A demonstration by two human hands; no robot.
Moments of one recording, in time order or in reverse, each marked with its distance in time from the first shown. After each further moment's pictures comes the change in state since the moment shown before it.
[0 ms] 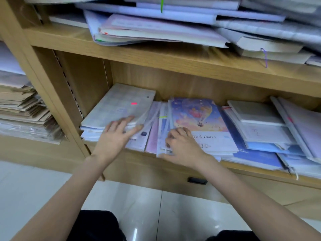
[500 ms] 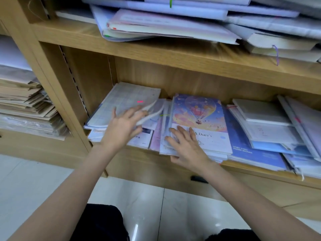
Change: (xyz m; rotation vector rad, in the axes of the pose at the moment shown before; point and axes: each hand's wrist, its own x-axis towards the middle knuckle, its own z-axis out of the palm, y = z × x) left_hand 0.027 0.000 -0.025 -0.220 -0.024 -0.070; right_hand -0.005 0.006 0.027 -0.110 0.059 -0.035
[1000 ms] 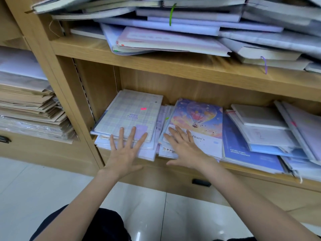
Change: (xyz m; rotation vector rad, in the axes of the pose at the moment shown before) left_hand -0.059 0.018 0.028 0.237 -0.358 -0.201; right_hand 0.009 -0.003 -0.018 0.144 -0.219 0.061
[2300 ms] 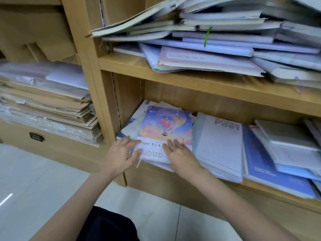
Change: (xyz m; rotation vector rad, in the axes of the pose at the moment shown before) left_hand -0.022 -0.074 -0.027 -0.451 0.151 -0.117; right_hand 0.027 -0.079 -0.019 -0.201 0.056 -0.068
